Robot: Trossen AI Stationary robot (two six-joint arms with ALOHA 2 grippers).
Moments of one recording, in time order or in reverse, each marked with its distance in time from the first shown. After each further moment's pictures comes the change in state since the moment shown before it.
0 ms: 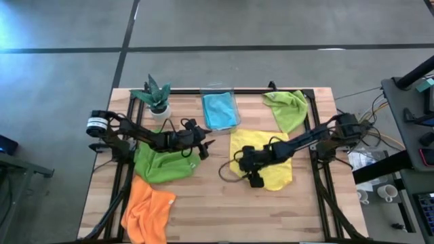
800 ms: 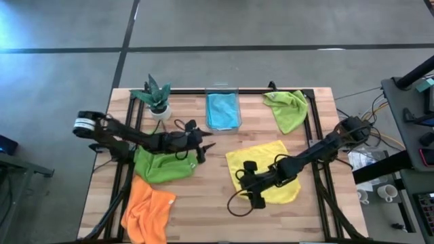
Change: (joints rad) left arm -0.084 -0.152 0.000 -0.019 0.029 0.071; right arm 0.292 -0.051 0.173 -0.119 0.230 0.248
